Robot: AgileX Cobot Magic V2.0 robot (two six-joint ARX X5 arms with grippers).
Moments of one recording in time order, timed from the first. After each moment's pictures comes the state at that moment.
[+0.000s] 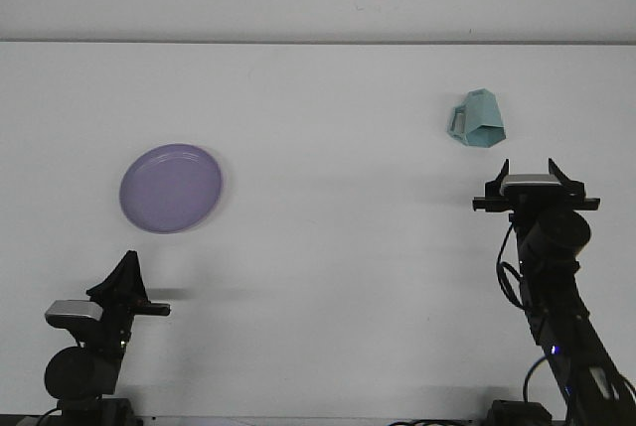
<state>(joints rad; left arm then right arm) 0.02 0.00 0.03 0.18 0.08 -0.20 -0.08 1.13 0.60 0.43 0.10 -0.21</state>
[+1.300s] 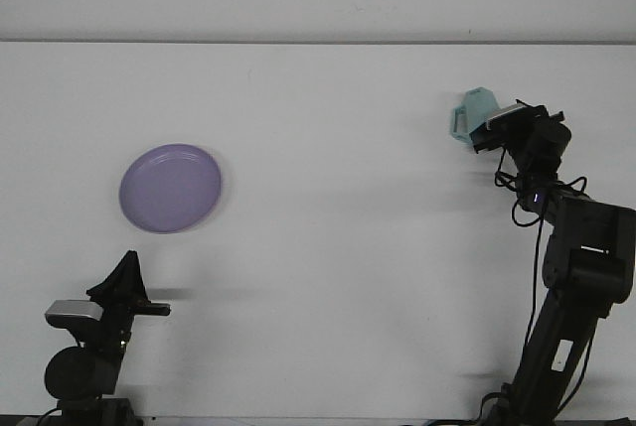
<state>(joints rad) 0.02 0.00 0.03 0.18 0.08 -0.20 -0.25 2.18 1.33 0.64 -0.28 -0.50</state>
